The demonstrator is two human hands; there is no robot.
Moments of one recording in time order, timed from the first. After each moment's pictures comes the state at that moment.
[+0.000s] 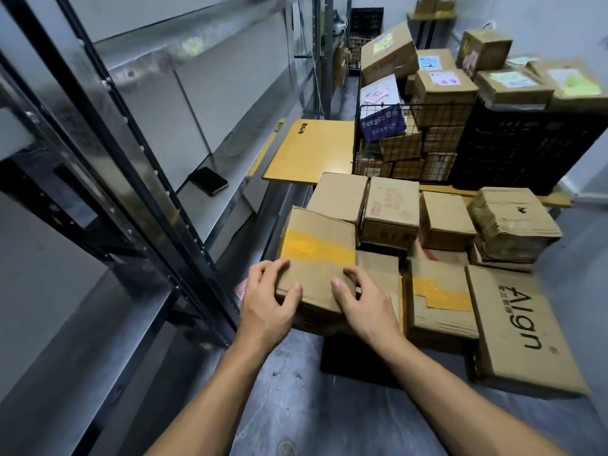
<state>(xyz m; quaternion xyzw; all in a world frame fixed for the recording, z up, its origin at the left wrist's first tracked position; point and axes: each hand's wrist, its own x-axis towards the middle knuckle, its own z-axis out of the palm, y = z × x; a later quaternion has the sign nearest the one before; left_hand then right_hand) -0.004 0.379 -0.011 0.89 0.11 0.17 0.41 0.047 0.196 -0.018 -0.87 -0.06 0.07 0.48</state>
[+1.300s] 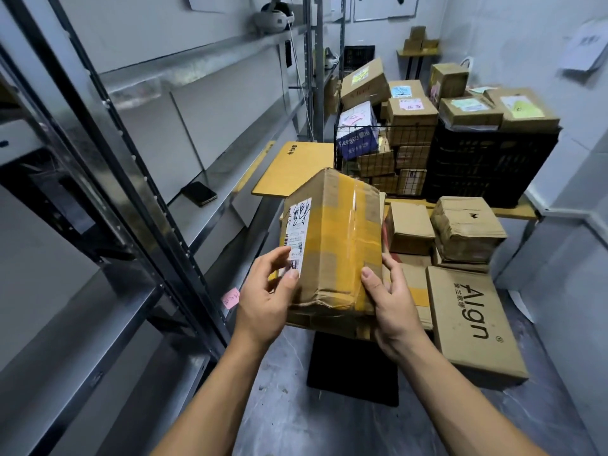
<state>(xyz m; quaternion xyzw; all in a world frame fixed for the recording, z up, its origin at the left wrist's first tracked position) -0.036 0.295 0.032 0.79 0.03 0.24 0.57 0.018 0.103 0.014 -0.55 -0.01 0.10 0.83</state>
